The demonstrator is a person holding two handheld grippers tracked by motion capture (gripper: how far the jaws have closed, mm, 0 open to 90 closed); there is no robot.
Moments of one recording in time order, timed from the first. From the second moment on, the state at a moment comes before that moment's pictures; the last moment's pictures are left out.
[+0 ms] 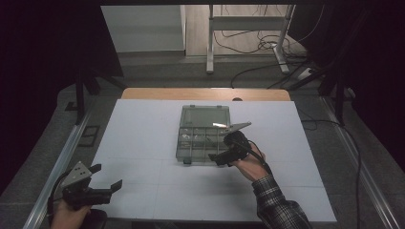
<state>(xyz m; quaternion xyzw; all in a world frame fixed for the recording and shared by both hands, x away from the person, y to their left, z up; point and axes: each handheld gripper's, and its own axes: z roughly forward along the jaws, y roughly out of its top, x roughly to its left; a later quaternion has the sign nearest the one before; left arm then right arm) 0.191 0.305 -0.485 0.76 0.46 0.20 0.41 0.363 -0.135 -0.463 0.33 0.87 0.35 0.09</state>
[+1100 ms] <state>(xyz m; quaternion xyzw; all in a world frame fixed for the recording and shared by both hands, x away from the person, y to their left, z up) 0.192 0.304 -0.485 0.76 0.46 0.20 0.41 0.325 -0.163 -0.460 0.32 0.87 0.37 0.10</state>
